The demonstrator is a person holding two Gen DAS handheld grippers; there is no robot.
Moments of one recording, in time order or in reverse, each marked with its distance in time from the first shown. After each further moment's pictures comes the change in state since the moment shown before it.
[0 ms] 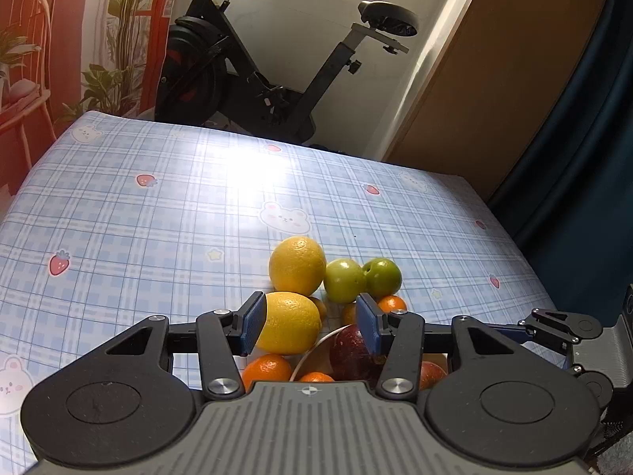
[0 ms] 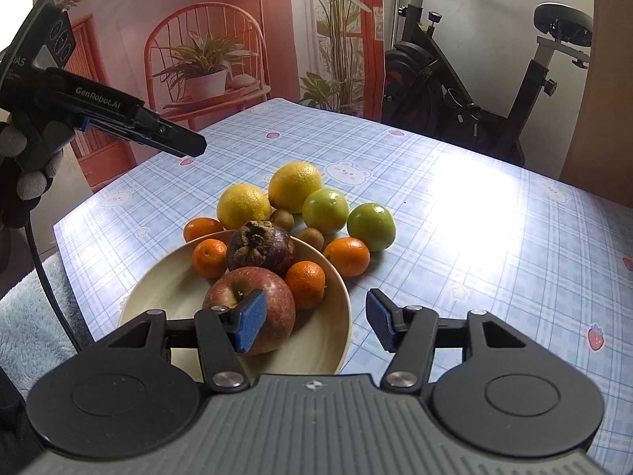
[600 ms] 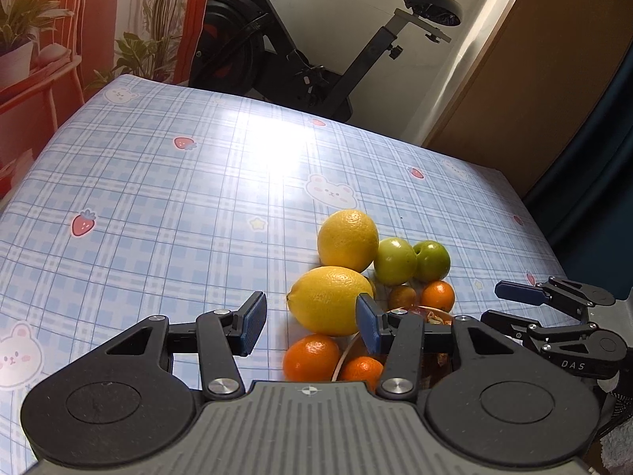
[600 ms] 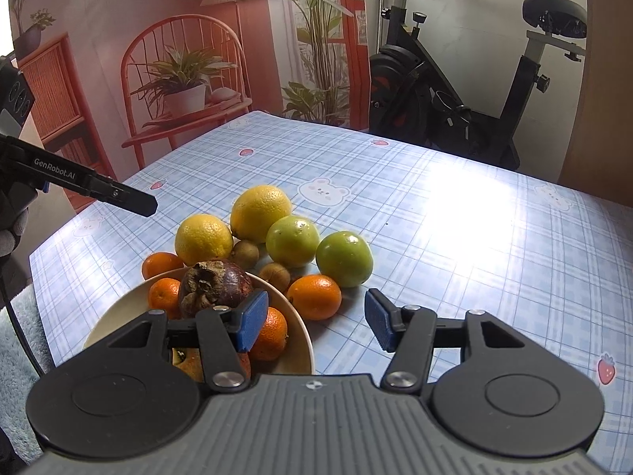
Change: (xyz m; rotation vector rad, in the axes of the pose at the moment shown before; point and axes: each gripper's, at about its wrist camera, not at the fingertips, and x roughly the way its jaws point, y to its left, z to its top) left arm 0.009 0.024 -0.015 -0.075 0.052 0.069; right arm 0.034 -0.027 0.013 0.054 -0.017 -0.003
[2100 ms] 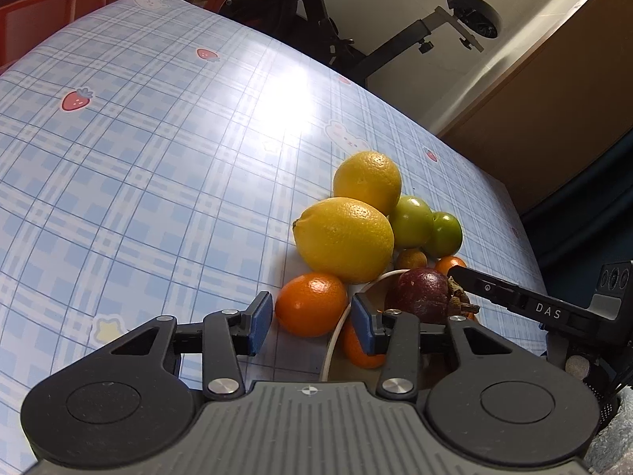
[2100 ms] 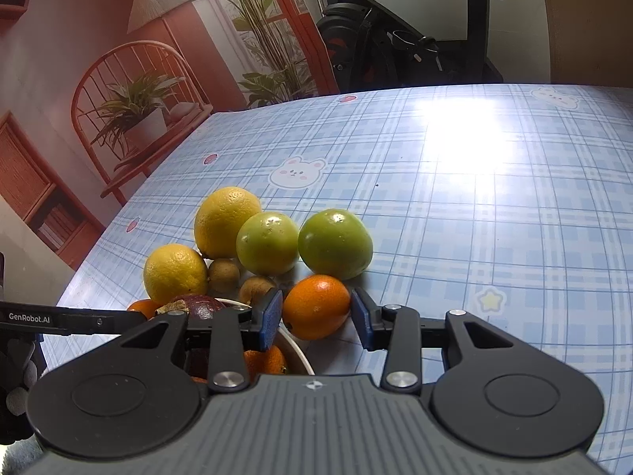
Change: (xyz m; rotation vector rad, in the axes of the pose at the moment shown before) left arm 0.045 0.025 -0.045 -0.224 0.044 -0.091; right arm 0.037 -0.031 0.006 0.308 0.056 0.044
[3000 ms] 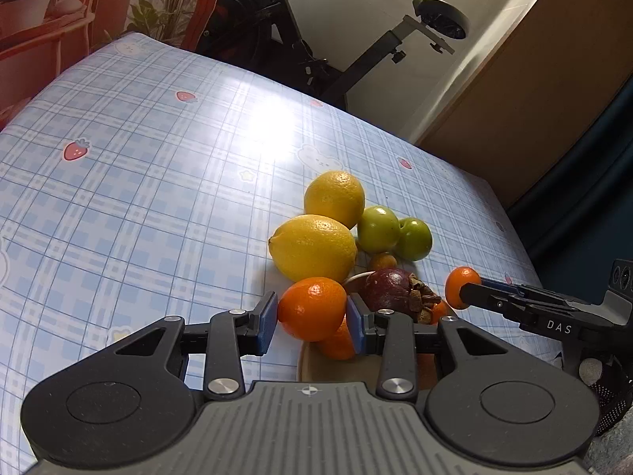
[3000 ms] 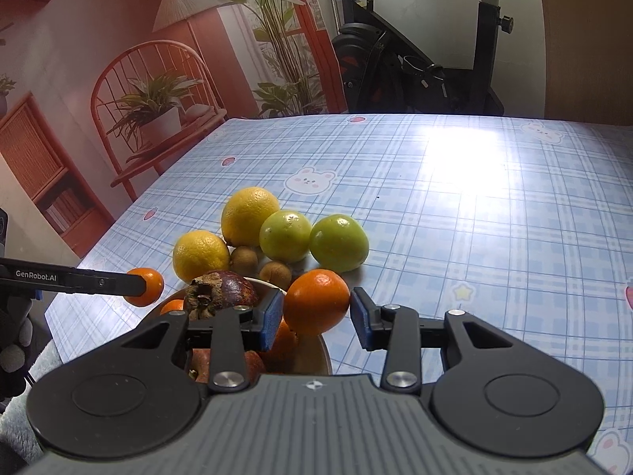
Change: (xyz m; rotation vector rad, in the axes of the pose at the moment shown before) left arm -0.036 -0.026 -0.003 0.120 -0.057 0.005; right arm -0.042 0.018 -0.012 -0.099 -0.036 -0.011
